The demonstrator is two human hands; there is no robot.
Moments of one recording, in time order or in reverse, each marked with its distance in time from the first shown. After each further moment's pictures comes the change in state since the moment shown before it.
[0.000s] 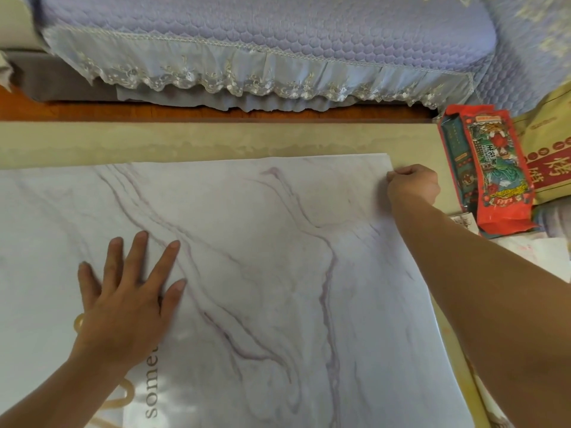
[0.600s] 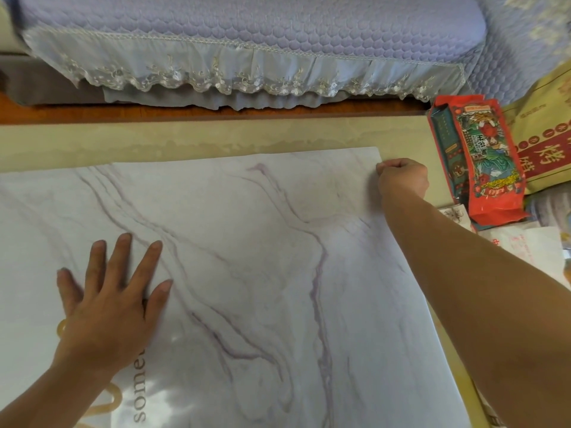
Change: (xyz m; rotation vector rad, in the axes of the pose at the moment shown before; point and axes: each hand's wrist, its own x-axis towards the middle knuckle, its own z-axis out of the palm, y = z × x) left_hand 0.001 0.002 -0.002 -0.047 -0.053 -0.032; right_hand 0.002 0.002 -0.002 0.115 -0.060 0.056
